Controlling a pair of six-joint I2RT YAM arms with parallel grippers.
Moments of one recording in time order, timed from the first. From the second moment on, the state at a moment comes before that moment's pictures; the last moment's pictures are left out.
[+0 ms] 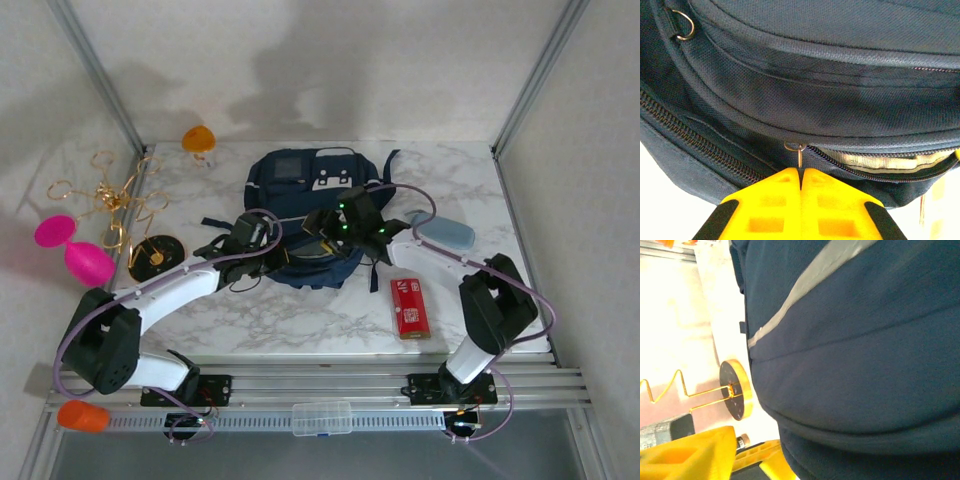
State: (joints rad) left arm -0.52 1.39 0.80 -0.28 0.13 -0.78; right arm 0.71 1.66 1.12 -0.16 -0.26 1.20
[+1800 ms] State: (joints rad) left arm -0.57 1.46 0.83 -0.11 0.13 -0.34; right arm 0.47 1.69 1.24 -0.25 -0.64 0.71
